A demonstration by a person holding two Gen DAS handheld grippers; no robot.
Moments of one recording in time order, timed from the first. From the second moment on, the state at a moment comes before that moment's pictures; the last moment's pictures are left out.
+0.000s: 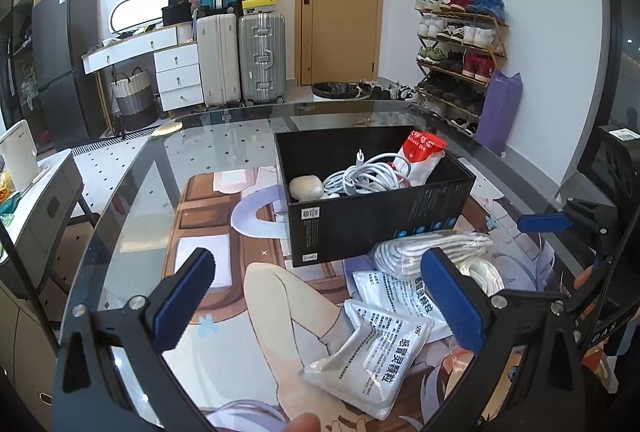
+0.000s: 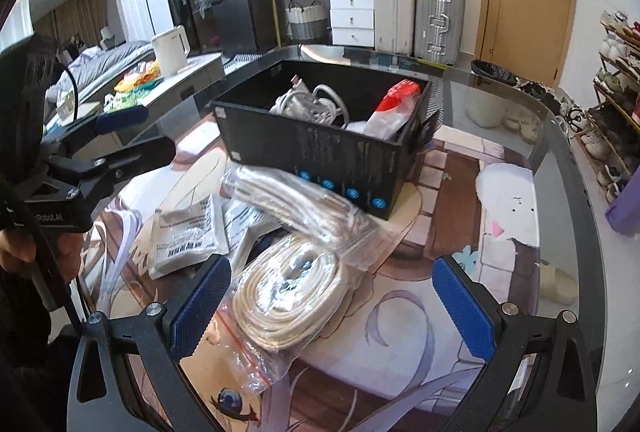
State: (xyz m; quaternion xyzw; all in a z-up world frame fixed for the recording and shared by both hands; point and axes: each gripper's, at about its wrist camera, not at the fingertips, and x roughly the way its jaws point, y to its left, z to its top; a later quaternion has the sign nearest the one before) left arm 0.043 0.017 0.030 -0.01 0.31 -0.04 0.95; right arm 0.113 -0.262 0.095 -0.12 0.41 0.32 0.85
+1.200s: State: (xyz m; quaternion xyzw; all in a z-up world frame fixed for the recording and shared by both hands) left arm 0.049 0.021 0.017 0.00 0.35 -0.05 0.94; right arm 0.110 -0.227 0.051 -0.15 0.46 0.31 0.82
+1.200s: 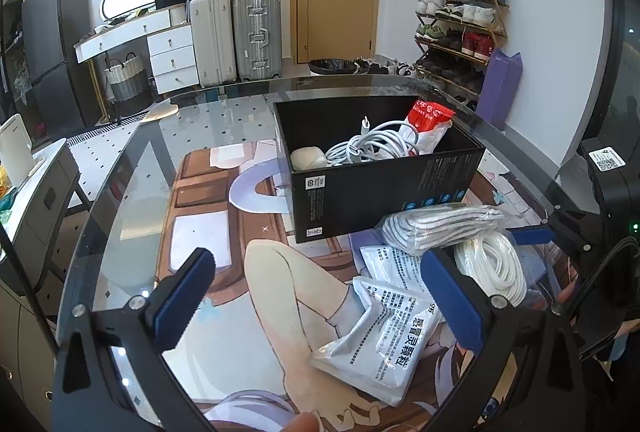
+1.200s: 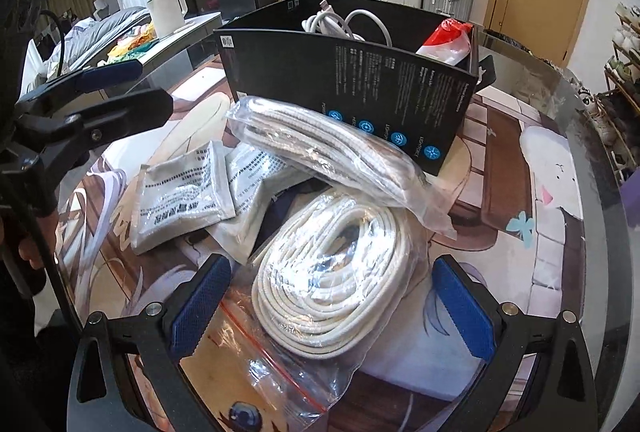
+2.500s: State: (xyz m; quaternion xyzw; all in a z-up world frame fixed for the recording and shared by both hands) left arm 0.043 -0.010 -0.009 0.08 0.43 -0.12 0.89; right arm 0.110 -0.268 0.052 -0.17 0.46 0.32 0.81
